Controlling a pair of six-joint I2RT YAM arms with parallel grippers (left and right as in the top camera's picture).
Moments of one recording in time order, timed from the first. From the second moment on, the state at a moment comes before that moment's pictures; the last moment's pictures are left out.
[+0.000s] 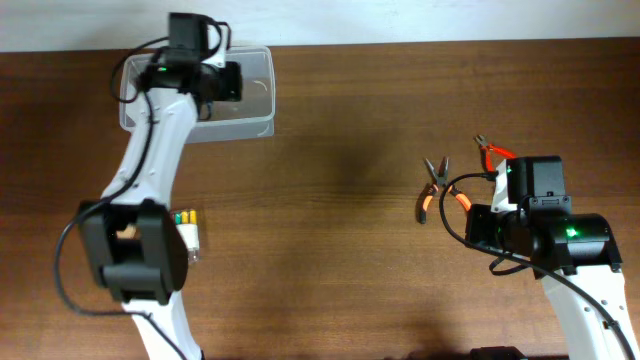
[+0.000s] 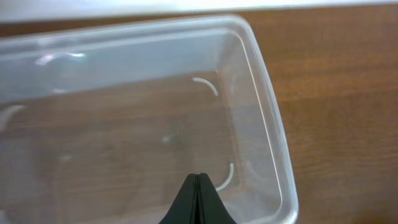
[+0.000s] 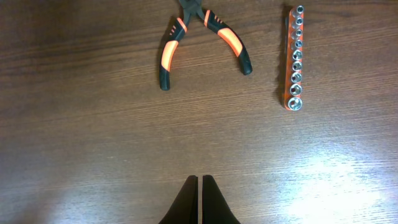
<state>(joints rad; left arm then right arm) -0.10 2.09 1.87 -0.68 0.08 -0.03 0.02 1.10 1.06 -1.15 -0.02 0.20</state>
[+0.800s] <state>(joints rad) -0.27 2.27 1.90 -0.85 0.14 -0.05 0.02 1.10 1.06 -1.14 -0.02 0.20</state>
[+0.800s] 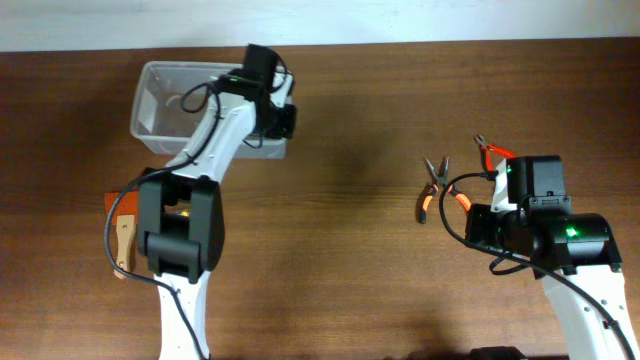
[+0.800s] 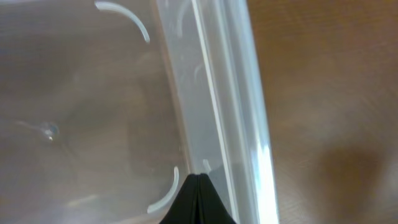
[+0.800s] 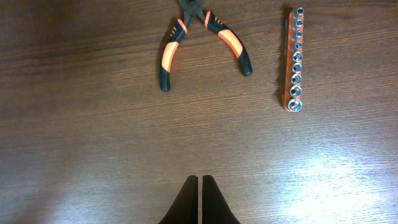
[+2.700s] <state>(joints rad) 0.22 2.01 2.92 -1.68 0.00 -0.10 0.33 1.87 2.07 -1.30 -0.16 -0.11</state>
